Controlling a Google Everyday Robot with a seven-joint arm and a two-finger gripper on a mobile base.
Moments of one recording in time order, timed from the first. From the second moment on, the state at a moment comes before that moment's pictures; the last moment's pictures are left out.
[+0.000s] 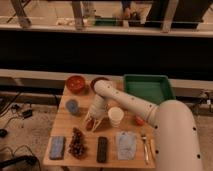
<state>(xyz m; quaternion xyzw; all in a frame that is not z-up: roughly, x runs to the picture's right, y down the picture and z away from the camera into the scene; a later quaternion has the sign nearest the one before) -0.085 0.216 0.833 -0.31 -0.50 -0.47 0.66</state>
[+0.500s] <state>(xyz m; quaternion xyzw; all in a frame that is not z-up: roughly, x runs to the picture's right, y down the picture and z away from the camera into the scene) -0.095 0.209 0.825 -0.29 -0.49 -0.48 0.67</state>
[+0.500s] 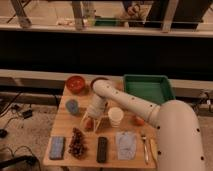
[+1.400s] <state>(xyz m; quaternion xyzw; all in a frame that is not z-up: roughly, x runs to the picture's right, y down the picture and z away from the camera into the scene) -0.105 0.200 0.848 -0.29 -0.49 -0.49 0.66</state>
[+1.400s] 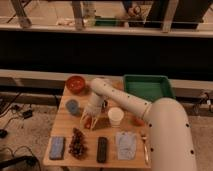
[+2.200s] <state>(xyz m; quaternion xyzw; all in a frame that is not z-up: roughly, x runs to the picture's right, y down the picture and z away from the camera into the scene) -0.109 0.183 0.824 -0.26 -0.47 -0.49 0.68</state>
